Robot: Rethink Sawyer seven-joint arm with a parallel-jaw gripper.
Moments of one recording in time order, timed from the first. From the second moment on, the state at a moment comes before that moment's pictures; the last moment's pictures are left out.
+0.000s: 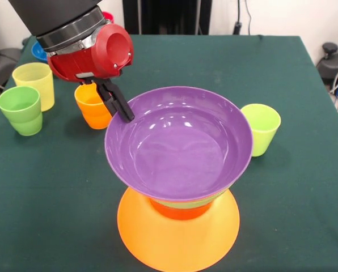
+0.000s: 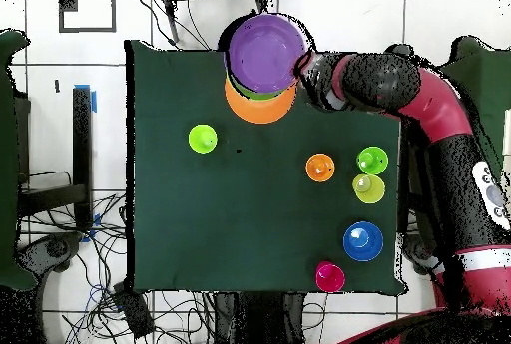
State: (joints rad) arm -0.87 -0.43 0.82 1.27 -0.29 0.88 2.07
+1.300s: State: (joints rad) arm -0.87 -0.46 0.83 1.31 -0.29 0.88 2.07
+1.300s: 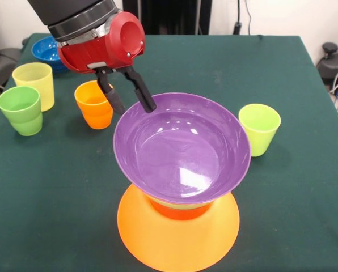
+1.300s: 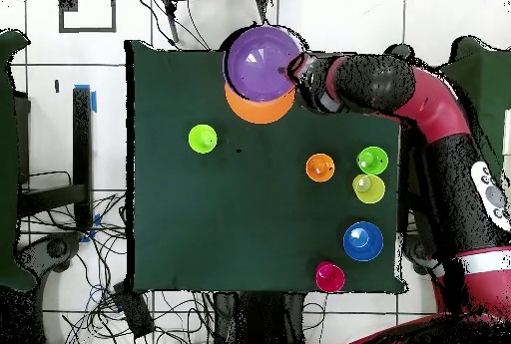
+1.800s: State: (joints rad) arm -0.87 -0.46 0.83 1.31 -0.29 0.88 2.07
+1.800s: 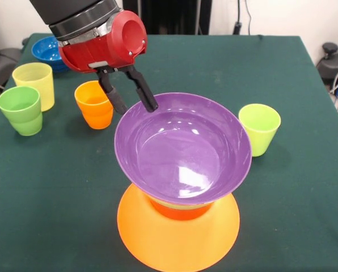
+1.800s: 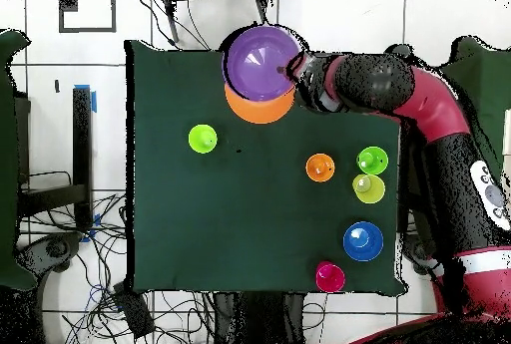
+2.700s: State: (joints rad) arm -0.86 -0.53 0.83 1.31 -0.30 0.88 2.07
